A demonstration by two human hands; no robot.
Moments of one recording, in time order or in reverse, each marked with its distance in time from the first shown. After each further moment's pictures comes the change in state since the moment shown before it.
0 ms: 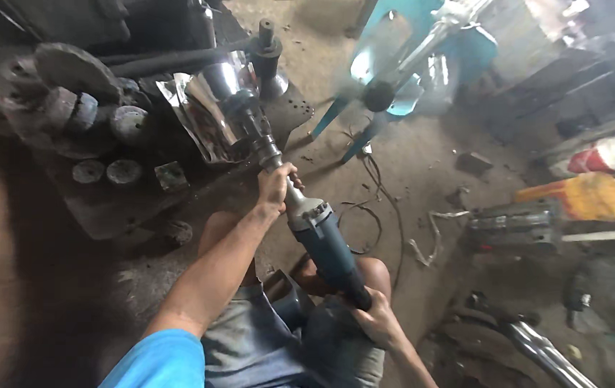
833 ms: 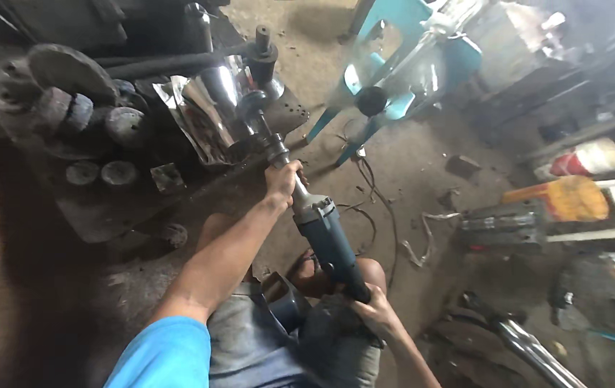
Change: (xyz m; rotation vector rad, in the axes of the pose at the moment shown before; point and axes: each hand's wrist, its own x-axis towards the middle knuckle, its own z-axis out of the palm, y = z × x) left_hand -0.031 0.015 0.027 0.169 -0.063 0.186; right_hand 0.010 0.007 -0.011 0.145 -0.065 0.026
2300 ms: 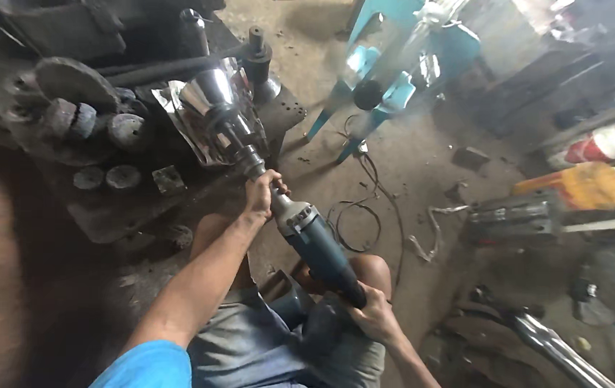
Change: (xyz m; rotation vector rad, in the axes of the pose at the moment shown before) left_hand 0.016 -0.037 -0.047 -0.257 -0.019 -0.131; right_hand -0.017 -0.006 0.014 -0.290 0.076 -0.037
